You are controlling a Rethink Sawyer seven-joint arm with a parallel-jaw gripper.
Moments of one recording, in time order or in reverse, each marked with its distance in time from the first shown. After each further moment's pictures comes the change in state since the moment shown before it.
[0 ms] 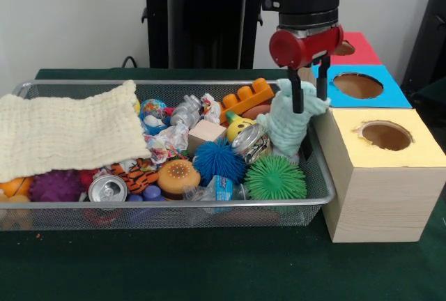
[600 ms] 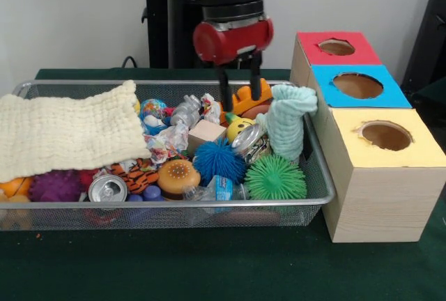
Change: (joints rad) arm -0.235 0.000 0.099 0.015 -0.007 0.029 -0.170
